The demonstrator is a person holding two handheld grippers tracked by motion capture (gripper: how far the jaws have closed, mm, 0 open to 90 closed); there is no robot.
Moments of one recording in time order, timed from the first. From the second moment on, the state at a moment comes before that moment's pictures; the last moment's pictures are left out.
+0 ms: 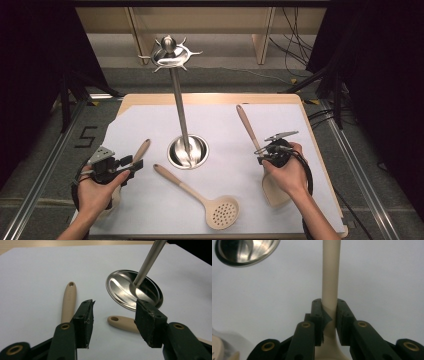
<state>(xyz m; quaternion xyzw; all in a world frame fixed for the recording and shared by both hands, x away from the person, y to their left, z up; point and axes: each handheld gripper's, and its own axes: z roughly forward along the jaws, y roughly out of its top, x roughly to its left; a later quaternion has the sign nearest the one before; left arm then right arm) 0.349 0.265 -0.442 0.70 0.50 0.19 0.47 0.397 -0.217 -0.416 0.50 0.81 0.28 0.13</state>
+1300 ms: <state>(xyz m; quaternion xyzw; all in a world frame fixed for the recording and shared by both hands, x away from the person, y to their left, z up) 0.357 0.221 -0.372 0.69 0.40 0.19 0.57 0.339 -0.176 -0.373 0.44 0.77 0.43 0.18</state>
